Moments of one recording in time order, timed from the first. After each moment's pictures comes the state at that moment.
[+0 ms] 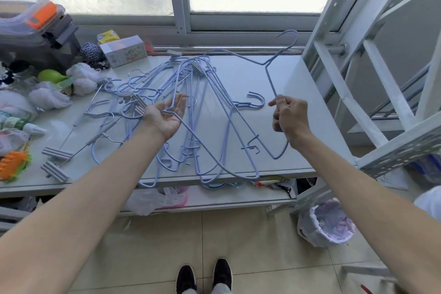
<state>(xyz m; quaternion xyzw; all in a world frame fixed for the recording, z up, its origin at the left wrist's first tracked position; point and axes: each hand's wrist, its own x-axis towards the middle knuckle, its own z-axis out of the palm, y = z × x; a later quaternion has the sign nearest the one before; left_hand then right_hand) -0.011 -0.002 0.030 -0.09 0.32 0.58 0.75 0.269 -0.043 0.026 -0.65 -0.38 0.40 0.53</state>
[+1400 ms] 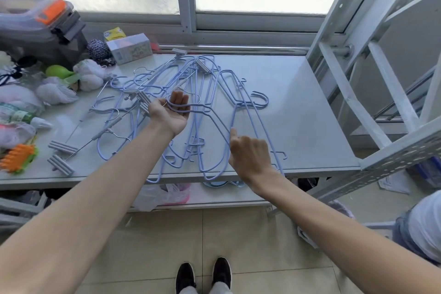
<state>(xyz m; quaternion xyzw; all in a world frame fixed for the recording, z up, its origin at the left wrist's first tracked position) -0.006 -0.004 0.028 -0.05 0.37 0.59 0.71 0.169 -0.118 0.020 -0.63 -0.78 -0.05 0.02</state>
